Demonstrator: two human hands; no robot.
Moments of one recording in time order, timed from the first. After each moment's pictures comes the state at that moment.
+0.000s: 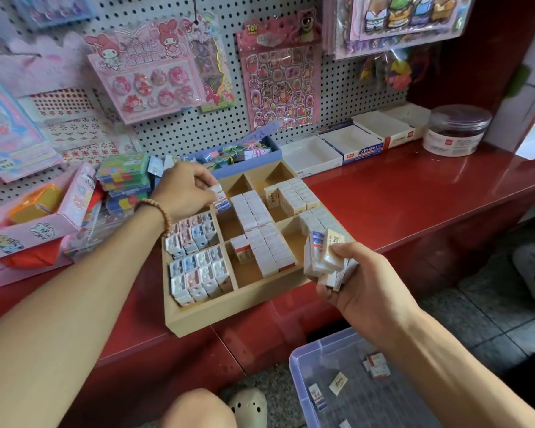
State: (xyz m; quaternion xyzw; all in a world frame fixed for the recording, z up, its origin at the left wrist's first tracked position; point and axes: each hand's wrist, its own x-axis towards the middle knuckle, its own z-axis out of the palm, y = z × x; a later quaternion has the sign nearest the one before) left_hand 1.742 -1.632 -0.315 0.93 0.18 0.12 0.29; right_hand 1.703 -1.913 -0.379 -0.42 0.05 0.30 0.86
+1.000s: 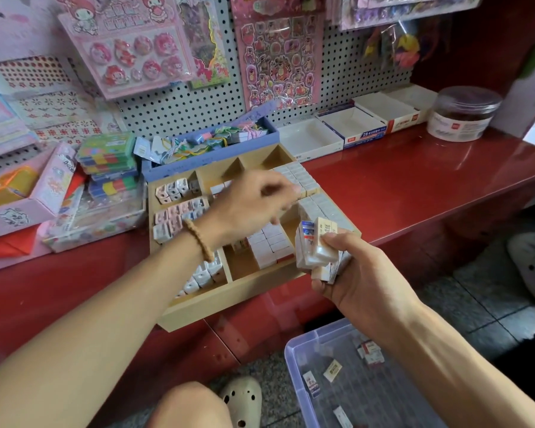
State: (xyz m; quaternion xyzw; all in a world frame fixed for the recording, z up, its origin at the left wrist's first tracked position) left_hand 1.728 -1.723 -0.333 0.91 -0.02 0.04 0.40; right_hand 1.706 -1.907 -0.383 -0.45 0.01 0.30 0.84
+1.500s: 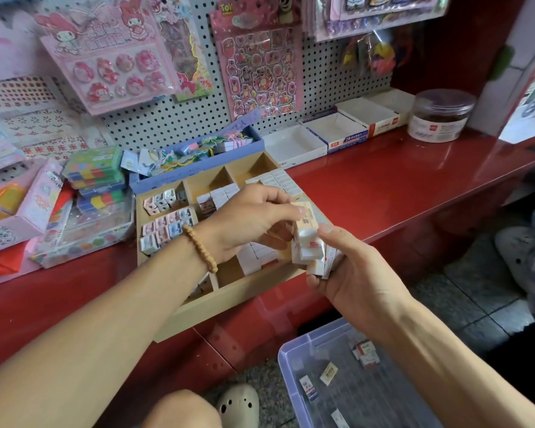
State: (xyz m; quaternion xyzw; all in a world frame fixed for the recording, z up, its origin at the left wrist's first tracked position) left_hand 1.726 -1.755 -0.322 0.81 0.06 -0.11 0.57; right_hand 1.712 -1.920 -0.379 -0.44 -0.01 0.28 0.85
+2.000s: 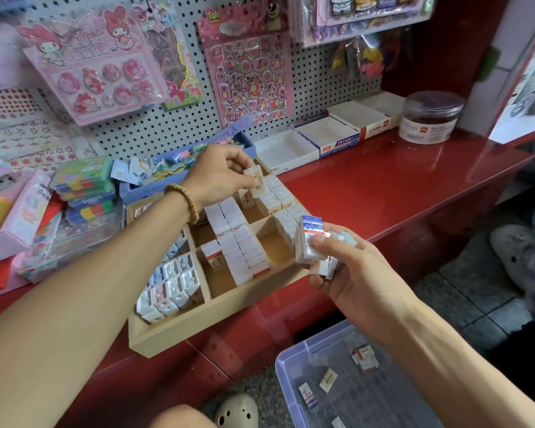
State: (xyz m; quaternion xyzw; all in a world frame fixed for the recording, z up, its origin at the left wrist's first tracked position) left_hand 1.790 -1.710 -0.312 0.91 0.07 0.07 0.39; right_hand 1.720 -1.929 -0.381 -0.46 0.01 0.25 0.85
